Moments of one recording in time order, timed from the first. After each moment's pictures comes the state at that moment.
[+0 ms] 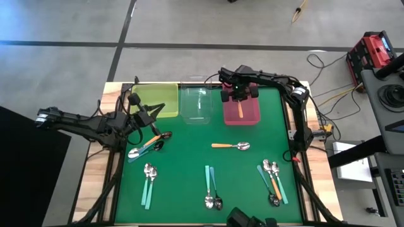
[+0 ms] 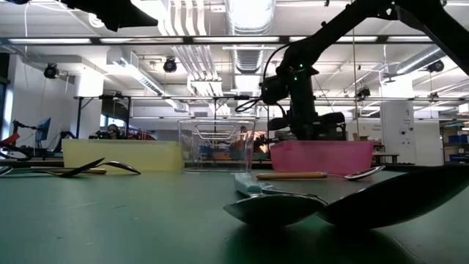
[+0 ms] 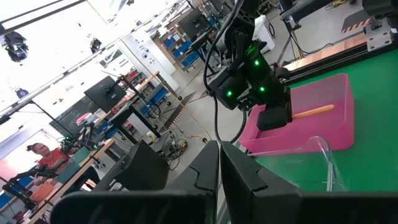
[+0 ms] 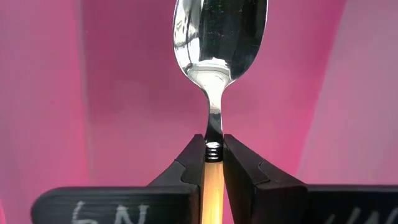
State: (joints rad) left arm -0.15 0.72 0.57 0.13 -0.81 0.61; right arm -0.65 2.05 1.61 -1.14 0.08 0.82
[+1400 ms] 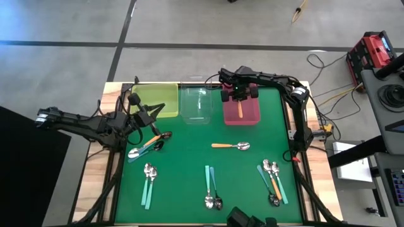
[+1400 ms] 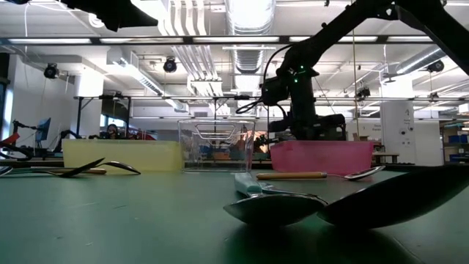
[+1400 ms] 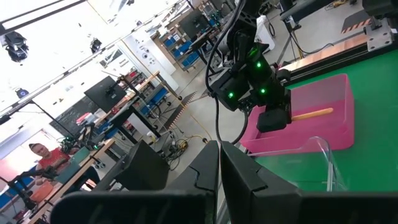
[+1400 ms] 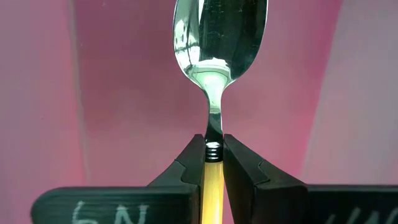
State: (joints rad) left arm -0.15 0.72 0.57 0.13 -0.81 0.61; right arm -0.65 2.05 1.59 -1.11 0.11 0.85
